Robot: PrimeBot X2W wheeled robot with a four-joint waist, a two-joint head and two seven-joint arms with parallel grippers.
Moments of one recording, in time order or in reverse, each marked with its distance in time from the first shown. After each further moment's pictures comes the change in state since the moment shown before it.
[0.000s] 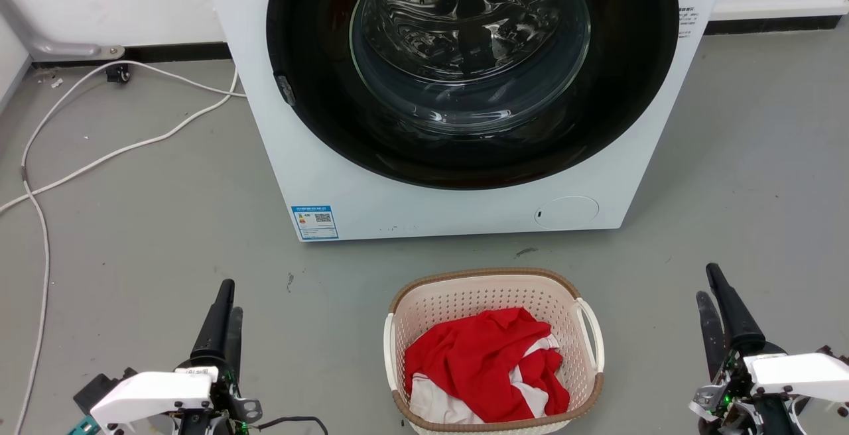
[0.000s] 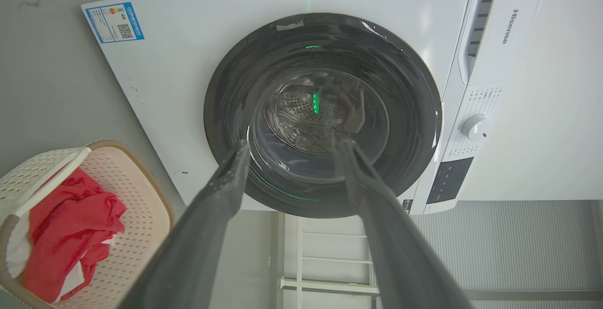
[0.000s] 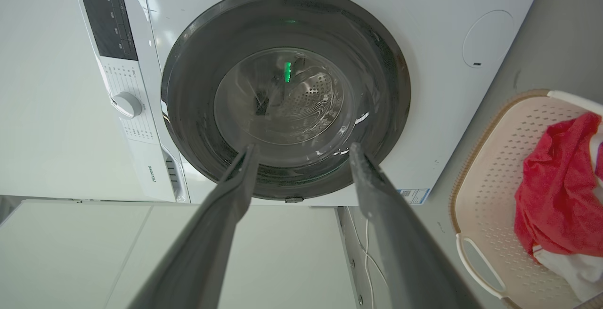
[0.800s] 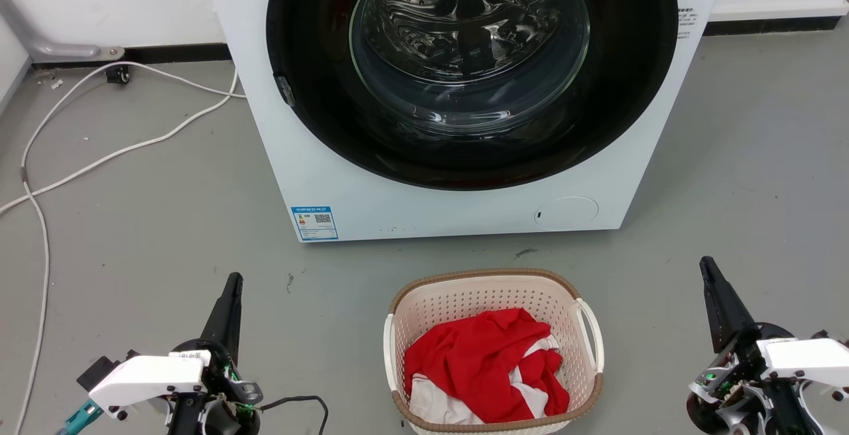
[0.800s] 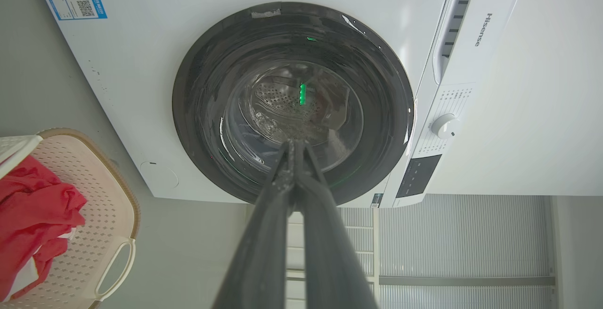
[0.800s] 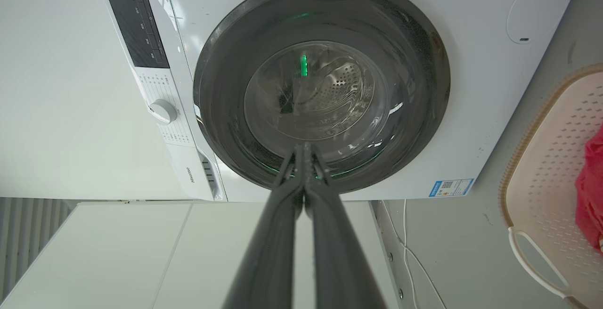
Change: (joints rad) left arm -0.038 0.006 0.003 -0.008 -0.072 -0.002 0.043; right arm -0.036 -0.002 -0.006 -0.016 0.103 0.000 0.044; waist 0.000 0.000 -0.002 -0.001
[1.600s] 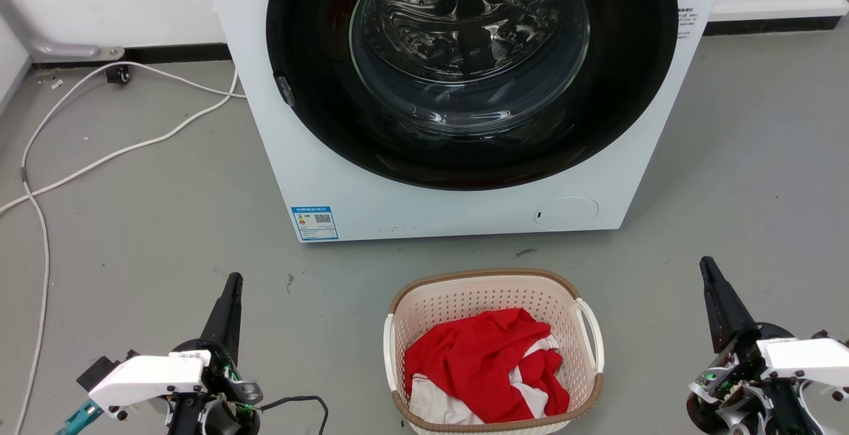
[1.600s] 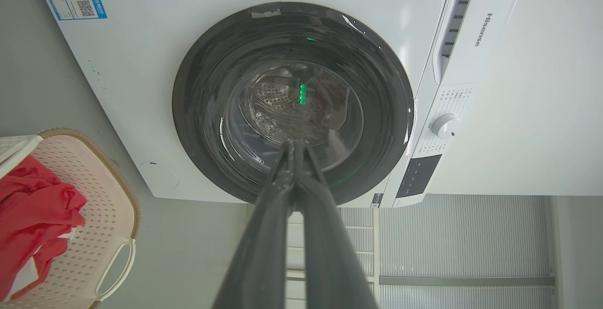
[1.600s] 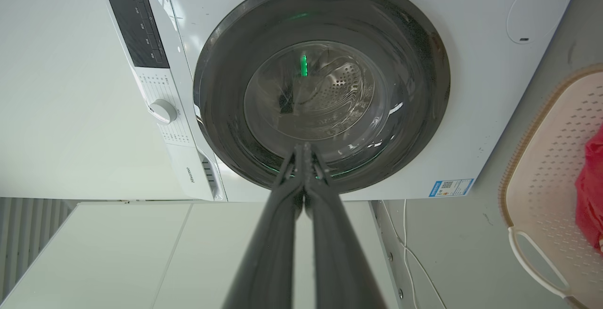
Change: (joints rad) left arm 0.000 0.000 0.000 0.000 0.000 0.000 0.000; right arm 0.000 0.000 0.000 0.000 0.000 0.000 0.000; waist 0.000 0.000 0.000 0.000
